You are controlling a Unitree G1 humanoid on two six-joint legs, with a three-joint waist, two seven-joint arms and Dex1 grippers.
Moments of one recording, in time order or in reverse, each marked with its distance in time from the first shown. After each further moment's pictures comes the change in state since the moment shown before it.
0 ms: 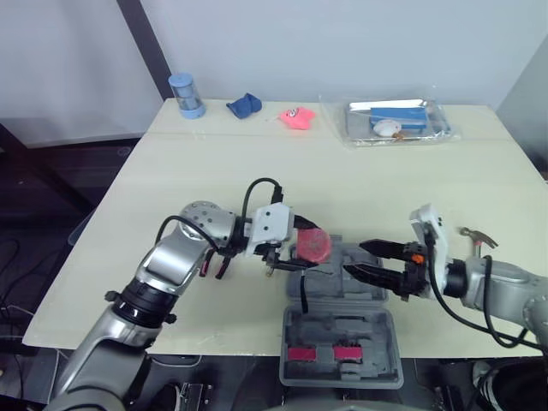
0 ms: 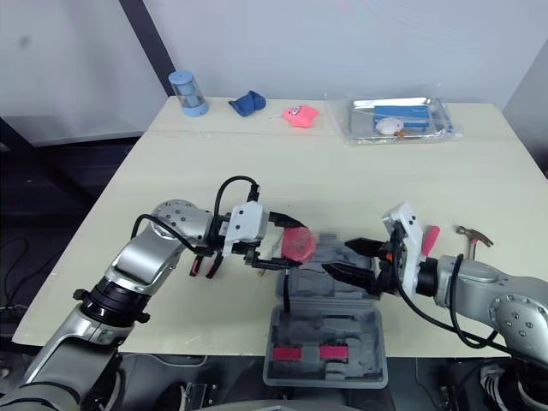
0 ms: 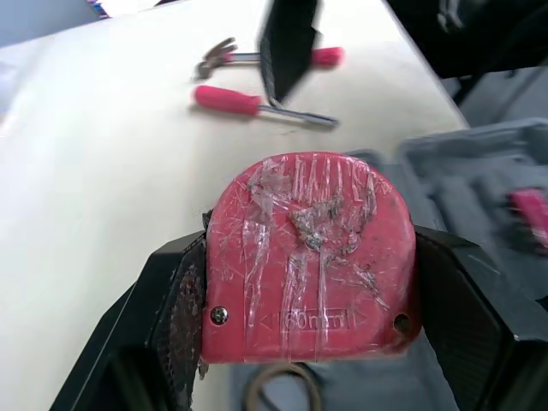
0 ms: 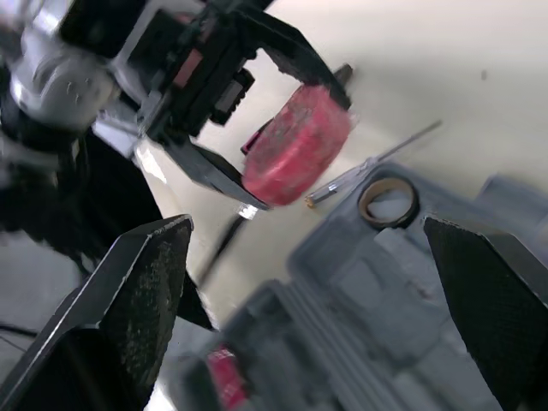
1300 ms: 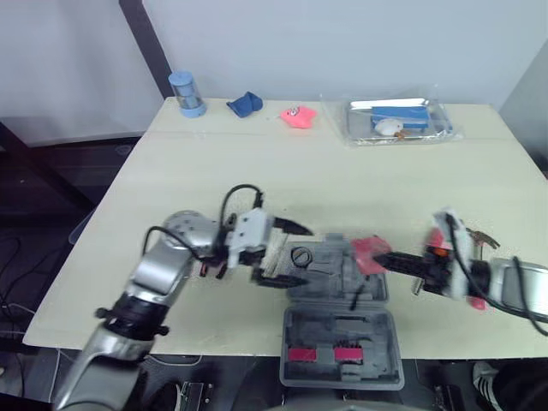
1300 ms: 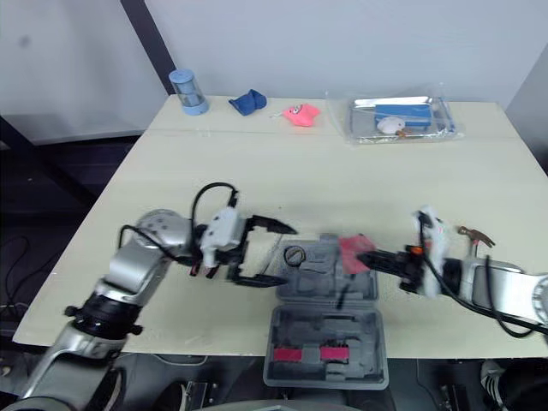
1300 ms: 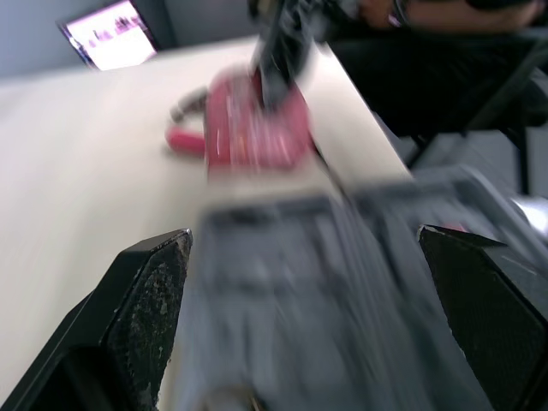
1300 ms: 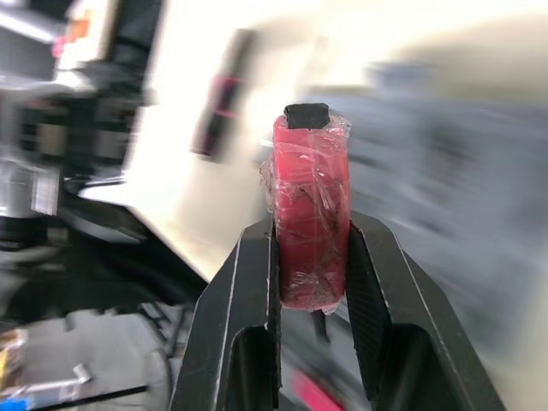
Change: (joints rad) left arm 0.114 0.078 0.149 0.048 -0.194 -0.087 -0.272; right arm 0.195 -0.344 -0.118 0.219 0.378 0.011 -0.125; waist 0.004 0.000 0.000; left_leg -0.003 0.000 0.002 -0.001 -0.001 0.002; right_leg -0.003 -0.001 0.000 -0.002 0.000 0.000
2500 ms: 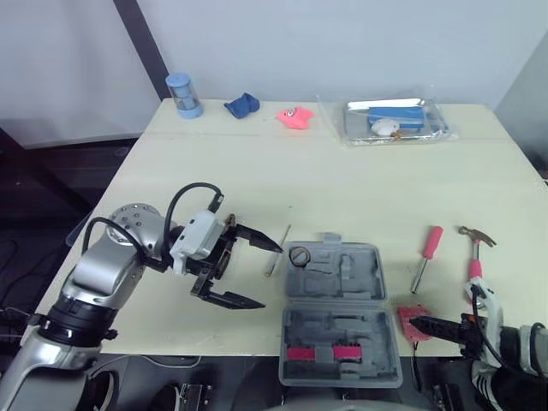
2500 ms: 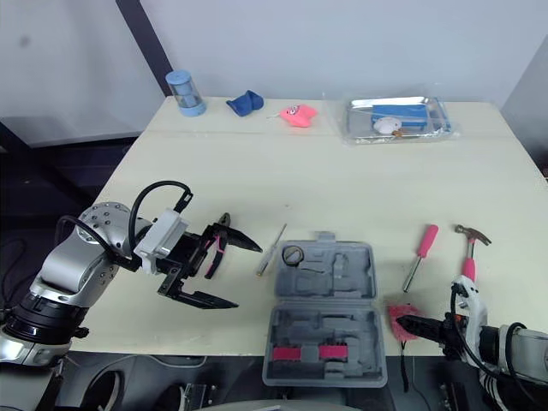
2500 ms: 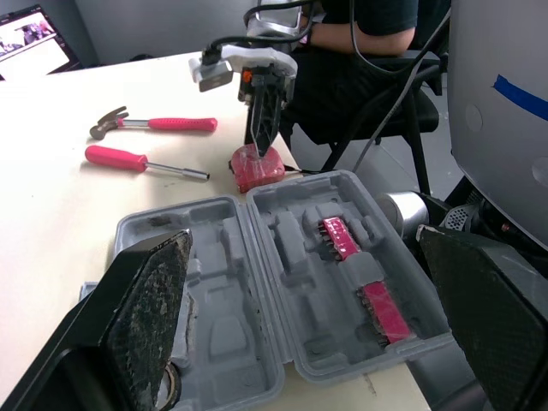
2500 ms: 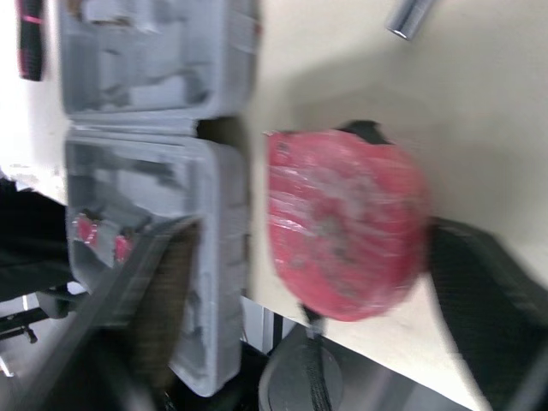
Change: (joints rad) left arm 0.040 0.208 0.042 -0.076 -0.227 0.018 -0.138; right arm 0.268 0.199 -0.097 0.067 -0.650 0.059 0.411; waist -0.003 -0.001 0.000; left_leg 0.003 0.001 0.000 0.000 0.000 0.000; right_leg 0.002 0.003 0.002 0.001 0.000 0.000
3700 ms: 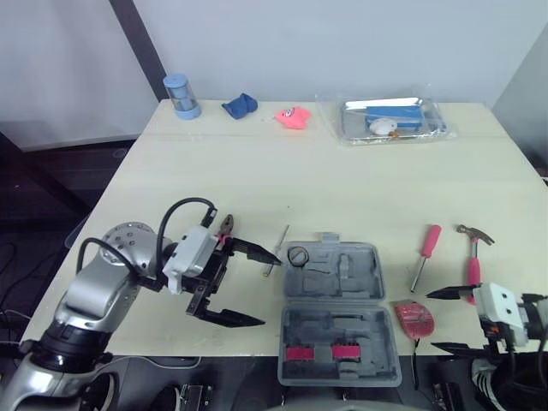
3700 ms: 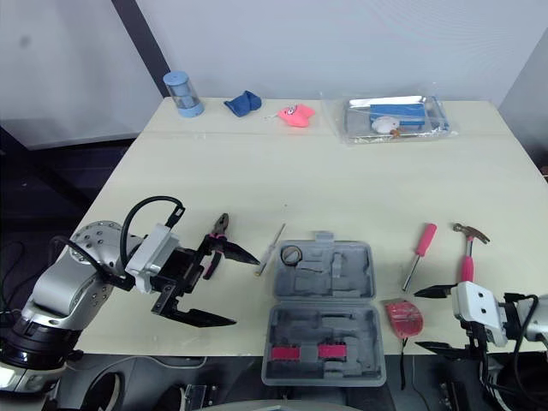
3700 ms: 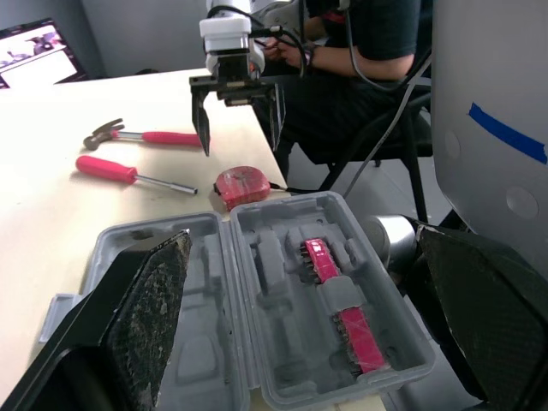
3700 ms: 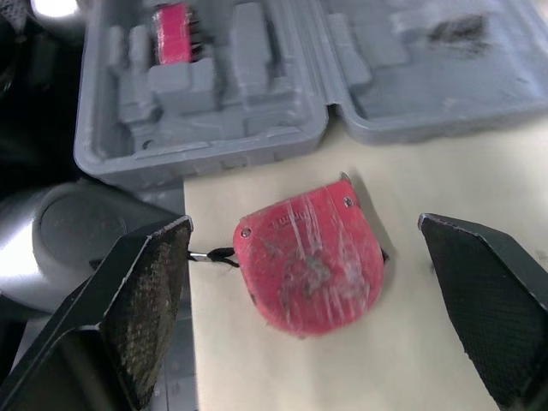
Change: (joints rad) left arm 0.202 -0.006 0.136 -0.146 -0.026 0.042 0.034; right arm -0.178 -0.087 0.248 0.339 -0.871 -1.409 0.981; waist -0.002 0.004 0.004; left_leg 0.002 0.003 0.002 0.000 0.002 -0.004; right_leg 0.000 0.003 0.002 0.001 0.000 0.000
